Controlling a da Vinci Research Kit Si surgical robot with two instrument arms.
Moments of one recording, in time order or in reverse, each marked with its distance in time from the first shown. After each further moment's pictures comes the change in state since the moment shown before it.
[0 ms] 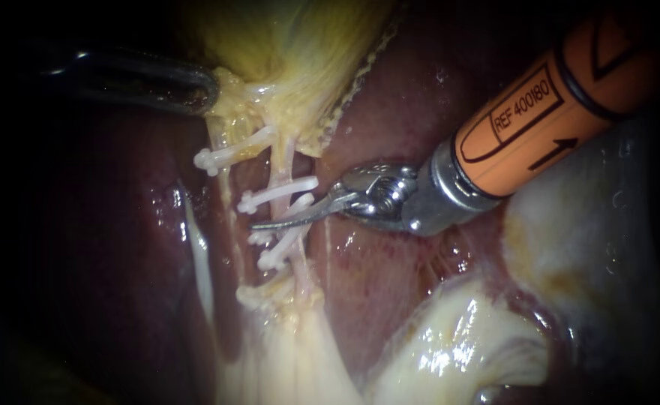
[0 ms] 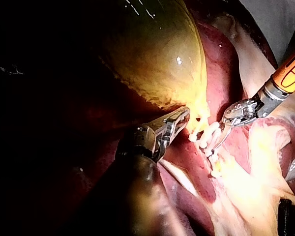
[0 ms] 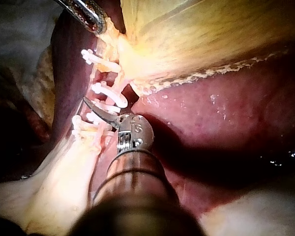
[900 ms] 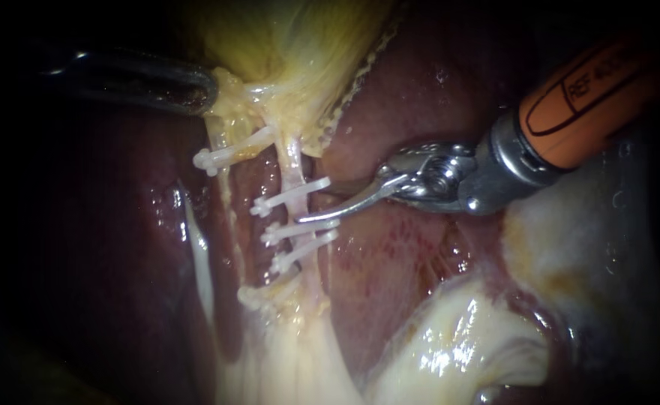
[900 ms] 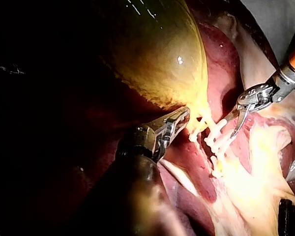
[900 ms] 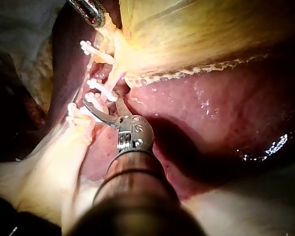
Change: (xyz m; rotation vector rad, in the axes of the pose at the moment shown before) right arm 0.000 -0.001 -0.004 0.151 -0.127 -0.023; left arm 0.000 0.000 0.000 0.001 0.000 -0.005
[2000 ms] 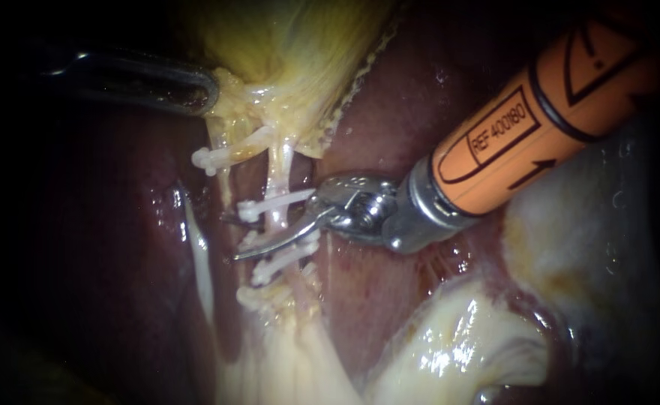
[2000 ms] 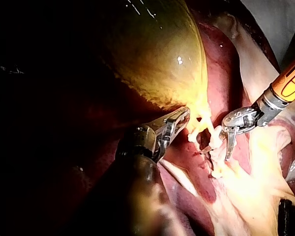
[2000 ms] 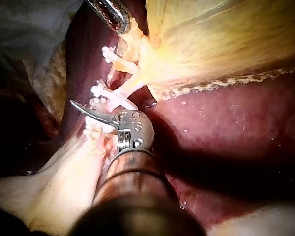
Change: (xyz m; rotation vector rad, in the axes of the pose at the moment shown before) right arm 0.002 0.001 0.008 0.164 0.206 -0.192; left arm 0.000 0.000 0.000 -0.001 -0.001 0.000
